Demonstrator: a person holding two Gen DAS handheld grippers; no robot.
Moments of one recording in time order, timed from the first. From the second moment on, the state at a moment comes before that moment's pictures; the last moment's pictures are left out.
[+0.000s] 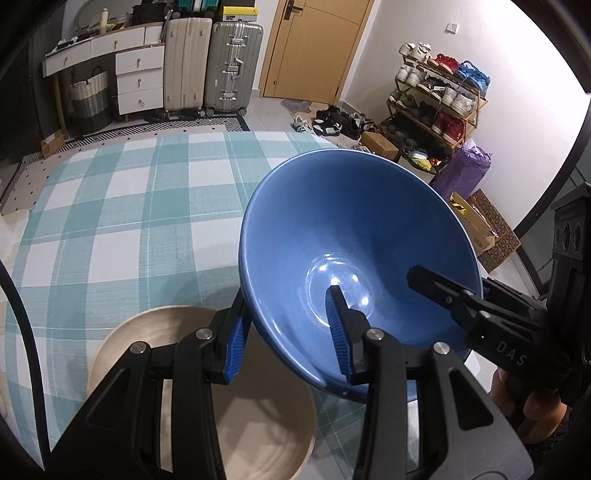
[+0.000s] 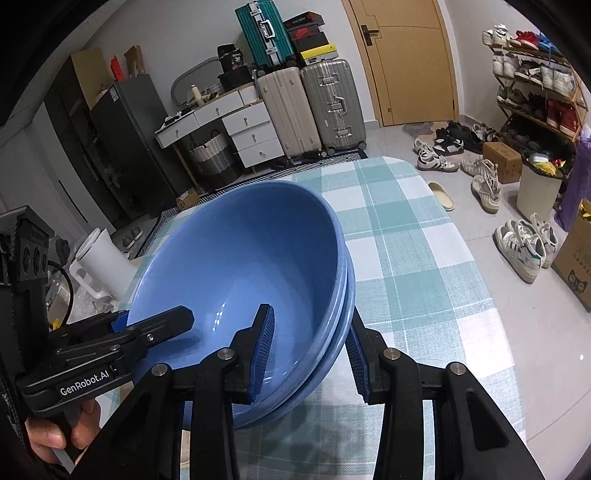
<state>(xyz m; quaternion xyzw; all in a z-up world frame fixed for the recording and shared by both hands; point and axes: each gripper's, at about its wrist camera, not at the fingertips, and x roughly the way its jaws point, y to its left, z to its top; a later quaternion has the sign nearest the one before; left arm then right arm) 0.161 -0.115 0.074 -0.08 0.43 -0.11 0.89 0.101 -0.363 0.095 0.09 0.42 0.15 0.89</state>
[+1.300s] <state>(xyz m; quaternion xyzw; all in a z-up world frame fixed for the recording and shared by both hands) 0.063 0.008 0.088 -0.11 0.41 0.00 0.91 0.076 -0.245 0.106 0.04 0.41 0.27 0.87</state>
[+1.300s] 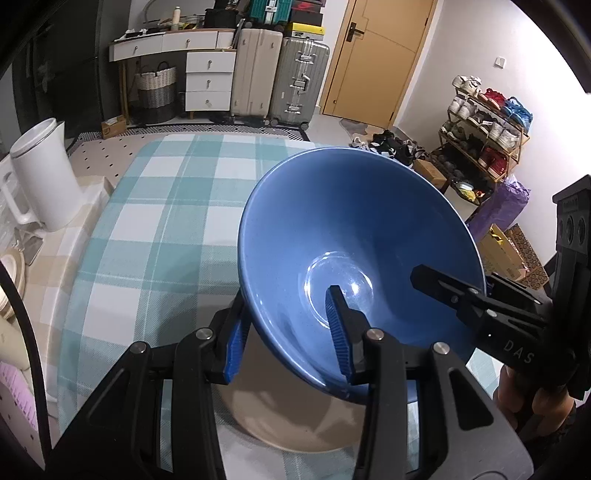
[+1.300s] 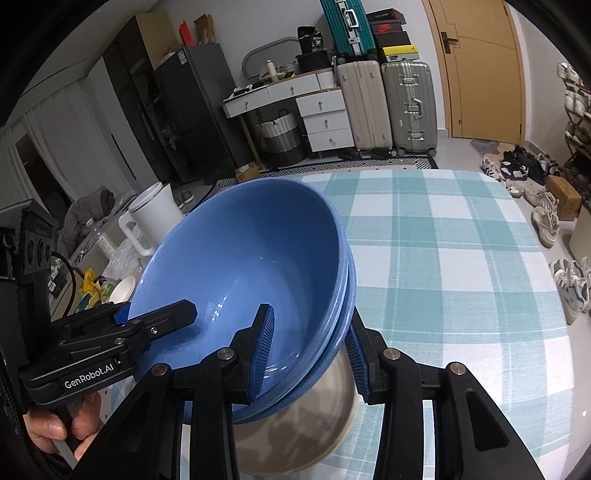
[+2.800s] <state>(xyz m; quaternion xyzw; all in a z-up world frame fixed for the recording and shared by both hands) 0.058 0.020 0.040 -0.12 0.44 0.00 0.89 0.073 -0.221 0.068 0.03 0.45 0.27 0.85</state>
